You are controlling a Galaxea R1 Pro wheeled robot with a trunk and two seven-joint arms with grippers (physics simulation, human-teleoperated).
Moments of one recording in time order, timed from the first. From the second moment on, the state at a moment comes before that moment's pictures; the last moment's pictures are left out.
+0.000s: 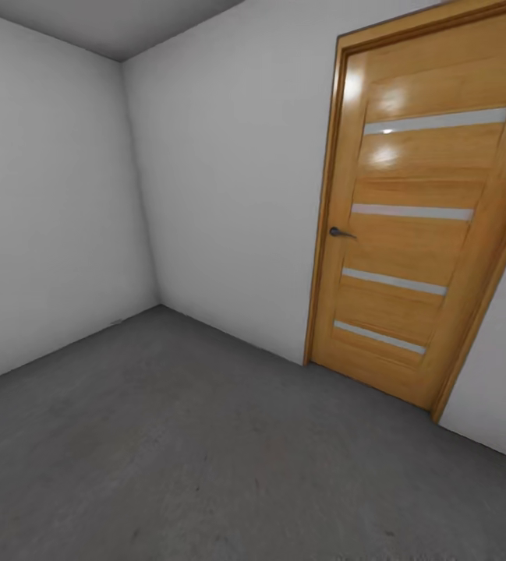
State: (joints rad) left arm 0.00 -0.01 0.01 -0.01 0.13 -0.07 0.00; right arm -0.02 -0.01 -0.01 0.00 0.00 -0.08 0.00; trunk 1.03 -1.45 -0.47
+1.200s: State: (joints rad) left arm 0.00 -0.01 0.01 -0.01 0.13 -0.07 0.00; right arm -0.02 -0.01 -0.01 0.00 0.00 -0.08 0.00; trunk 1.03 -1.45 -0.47
